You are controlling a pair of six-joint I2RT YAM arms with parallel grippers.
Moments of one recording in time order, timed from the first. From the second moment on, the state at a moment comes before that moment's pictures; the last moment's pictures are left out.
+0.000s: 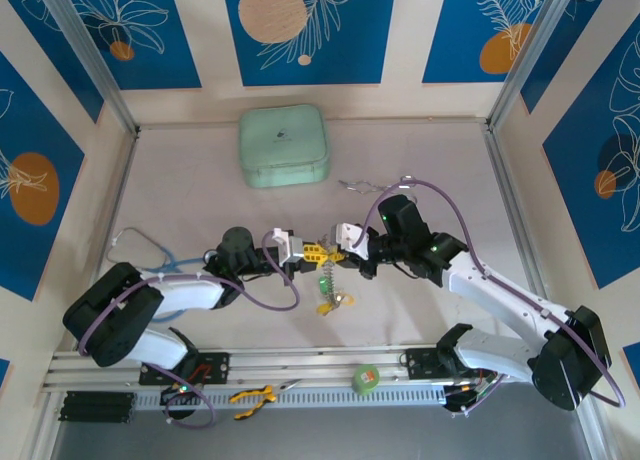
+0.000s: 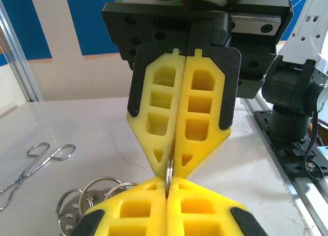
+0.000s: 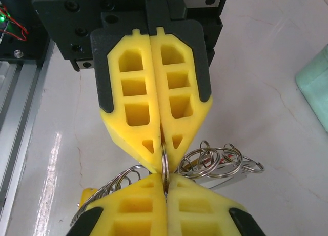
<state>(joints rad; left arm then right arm) -0.72 1.41 0.41 0.98 0.76 0.12 0.66 1.09 0.77 -0.37 -0.58 -0.62</state>
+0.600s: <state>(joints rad) -0.72 1.33 0.44 0.69 0.69 0.27 0.75 1.21 0.95 -0.63 -0.40 -0.76</state>
